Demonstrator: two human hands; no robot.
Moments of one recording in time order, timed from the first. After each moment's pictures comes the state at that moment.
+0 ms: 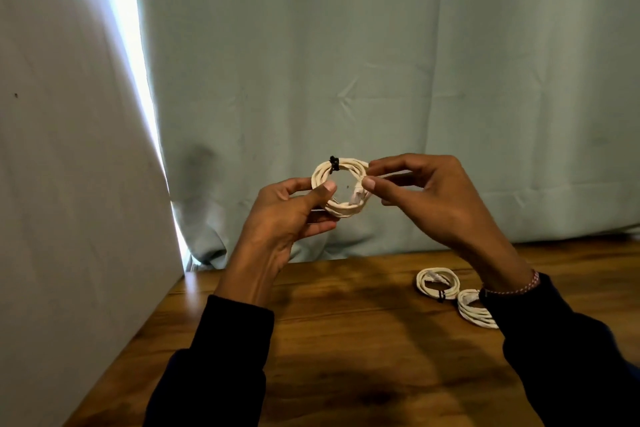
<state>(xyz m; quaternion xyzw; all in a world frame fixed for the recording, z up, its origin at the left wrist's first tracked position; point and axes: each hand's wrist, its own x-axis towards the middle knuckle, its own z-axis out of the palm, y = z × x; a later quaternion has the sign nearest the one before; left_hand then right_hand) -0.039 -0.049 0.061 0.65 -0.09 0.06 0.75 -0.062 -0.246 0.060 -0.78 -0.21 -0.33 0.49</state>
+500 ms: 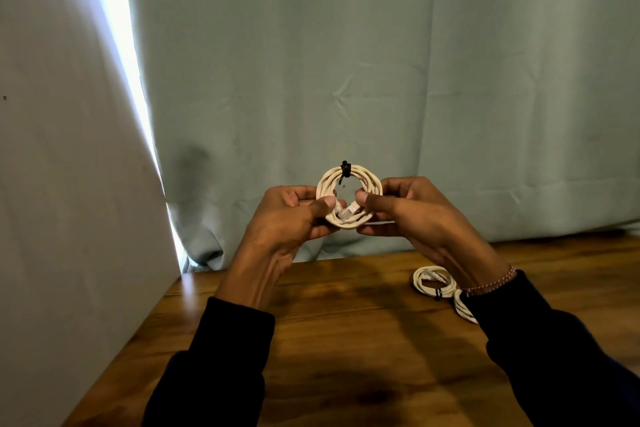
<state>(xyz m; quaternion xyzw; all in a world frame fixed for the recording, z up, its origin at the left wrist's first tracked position) -0.028 -0.056 0.051 0.67 -0.13 0.05 0.73 -0.053 -0.234 0.053 -0.71 -0.11 -0.09 0.69</state>
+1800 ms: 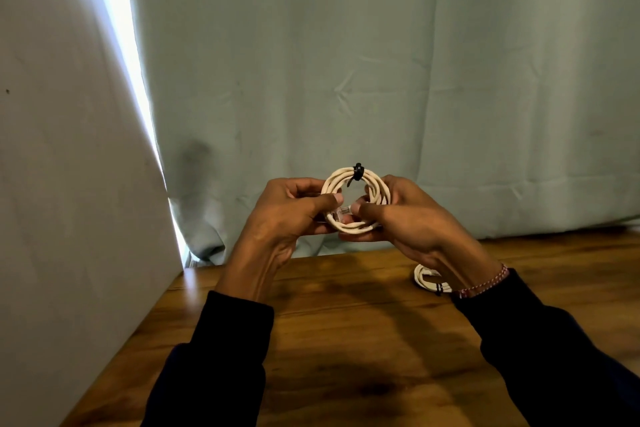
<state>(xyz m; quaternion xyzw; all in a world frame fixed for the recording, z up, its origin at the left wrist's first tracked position) -0.034 -0.051 0.054 0.71 -0.14 0.07 0.69 -0.058 -0.218 0.048 -0.69 -0.12 -0.06 0.71</state>
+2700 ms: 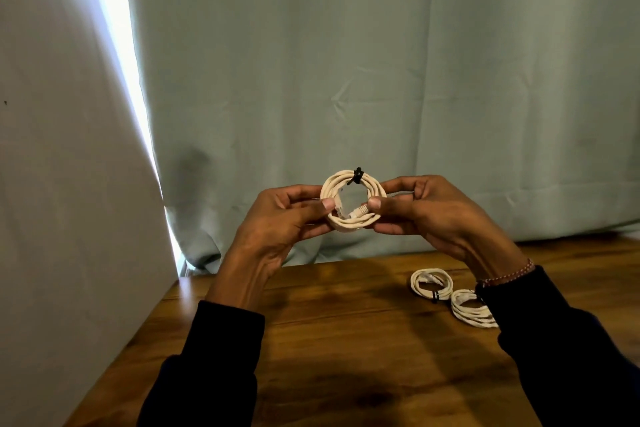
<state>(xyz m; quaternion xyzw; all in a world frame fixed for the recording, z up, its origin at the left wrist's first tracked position) -0.032 -0.045 0.053 0.65 -0.18 0.04 0.74 -0.052 -0.262 0.059 -0.70 -0.14 -0.05 0.70</state>
